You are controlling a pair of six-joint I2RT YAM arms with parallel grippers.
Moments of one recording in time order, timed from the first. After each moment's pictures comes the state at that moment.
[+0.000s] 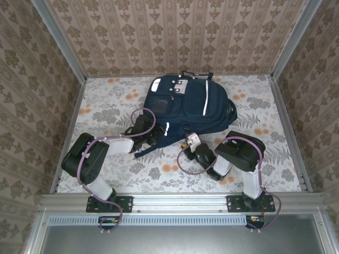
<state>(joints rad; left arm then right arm) -0.58 1.63 0.68 0.24 0.18 -1.23 0.78 1.97 0.37 1.22 0.36 0.02</state>
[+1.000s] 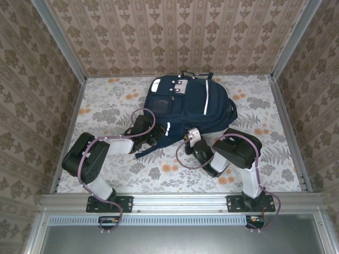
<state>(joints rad) -0.57 1.64 0.66 0.29 0.22 -1.24 0.75 2.01 0.43 1.24 0.38 0.11</state>
